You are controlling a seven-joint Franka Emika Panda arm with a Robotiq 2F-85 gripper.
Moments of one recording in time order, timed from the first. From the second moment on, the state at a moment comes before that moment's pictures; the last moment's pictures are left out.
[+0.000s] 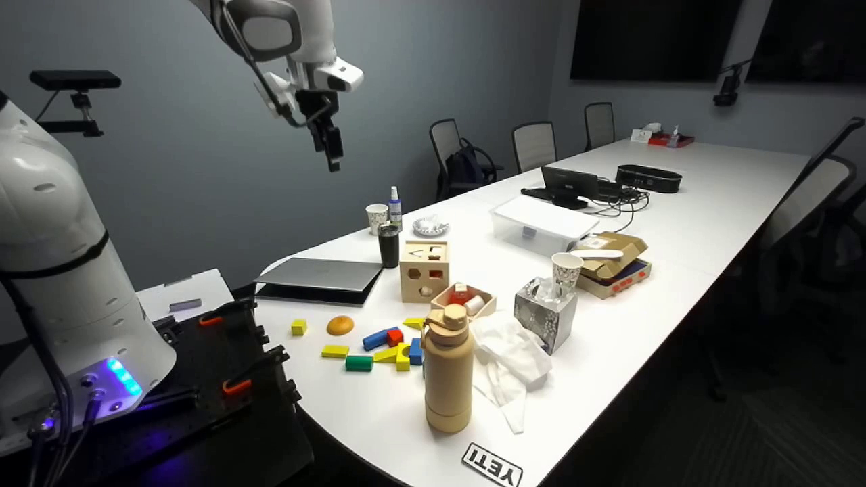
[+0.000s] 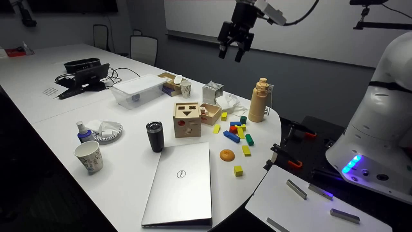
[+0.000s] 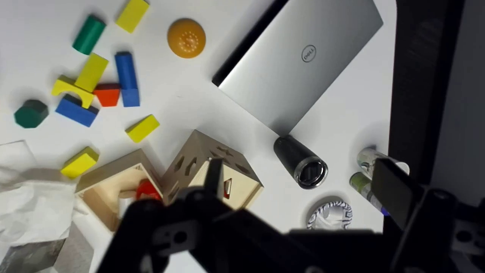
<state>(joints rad) 0.08 -0.41 0.01 -2.57 0.37 2.32 -0.01</state>
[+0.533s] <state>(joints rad) 0.49 -0.37 -0.47 -2.79 1.04 2.58 -0.65</state>
